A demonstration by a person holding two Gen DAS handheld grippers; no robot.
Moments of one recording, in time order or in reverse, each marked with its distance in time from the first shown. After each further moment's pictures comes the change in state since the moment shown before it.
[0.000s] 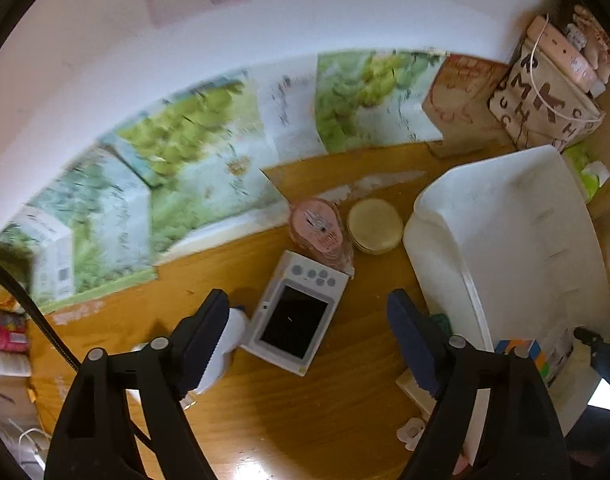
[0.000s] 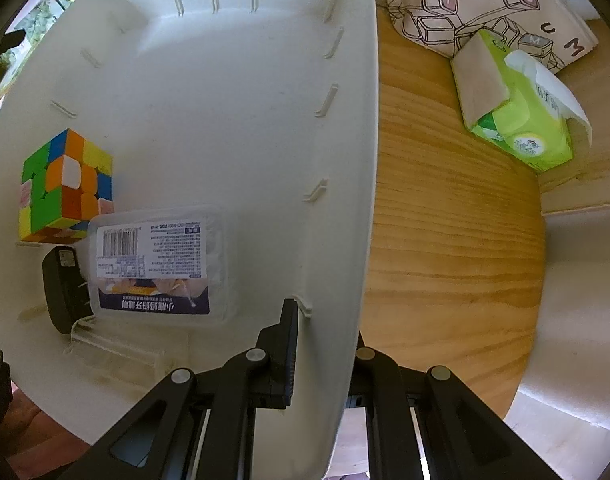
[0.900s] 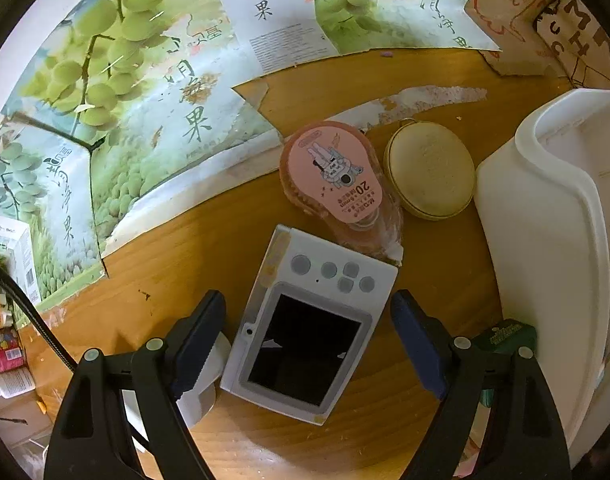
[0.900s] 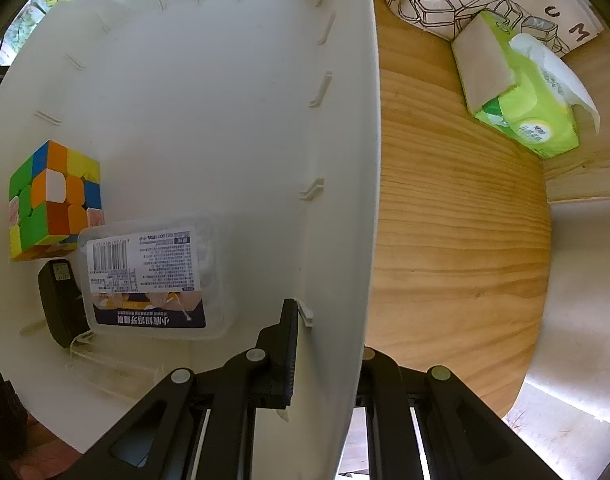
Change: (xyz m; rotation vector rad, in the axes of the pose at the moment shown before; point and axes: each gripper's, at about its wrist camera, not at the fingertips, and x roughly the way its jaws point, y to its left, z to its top) left arm 0.098 -0.020 0.013 0.066 0.248 0.058; right arm 0.015 -0.007 0.016 0.033 0.056 0.009
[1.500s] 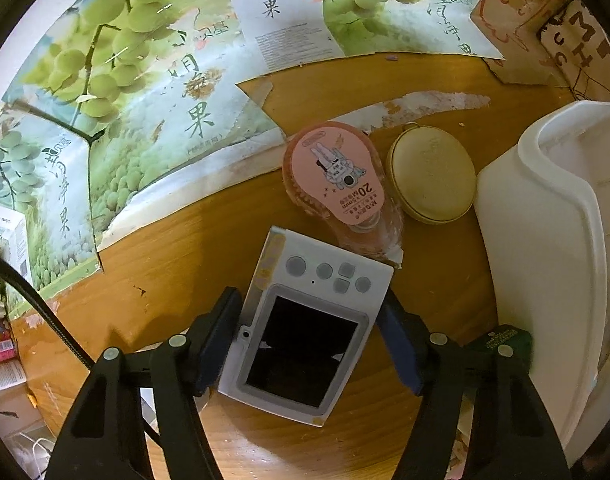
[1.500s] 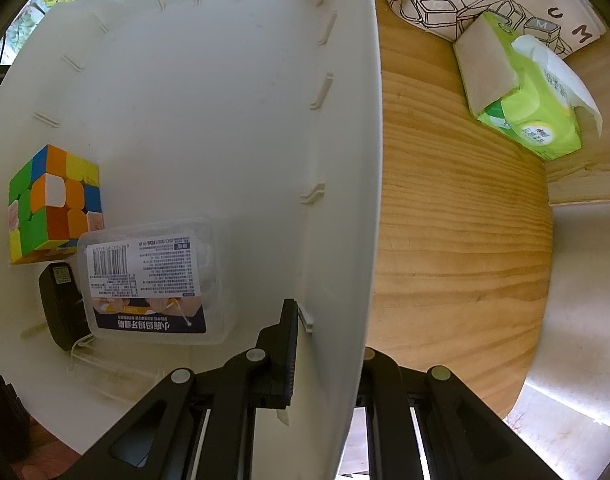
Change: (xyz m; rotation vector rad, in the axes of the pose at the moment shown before) left arm 0.013 0.006 0.004 -0.039 -0.010 -0.019; right arm 0.003 0.002 0.007 0.002 -0.001 0.004
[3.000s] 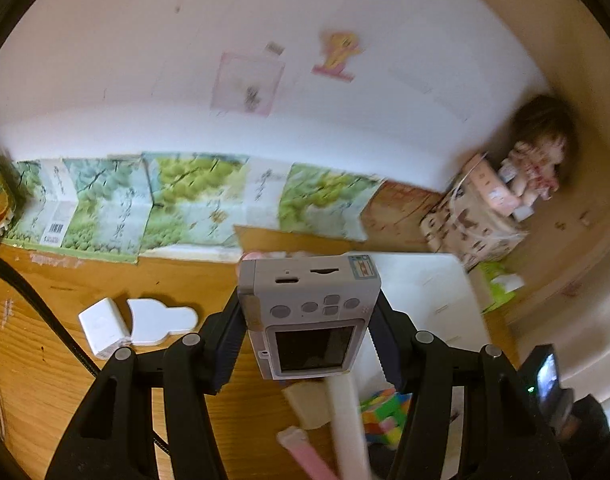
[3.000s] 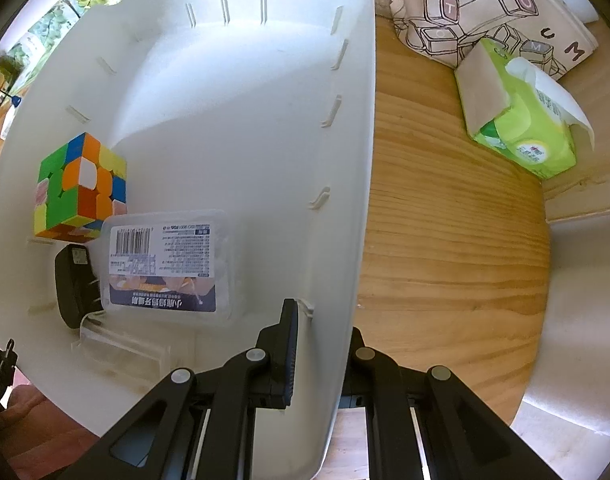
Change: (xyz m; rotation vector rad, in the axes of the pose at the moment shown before) left arm -0.202 -0.007 -0.124 -0.303 -0.645 -0.261; right arm -0.035 0.002 -0.044 -0.055 -0.106 0.031
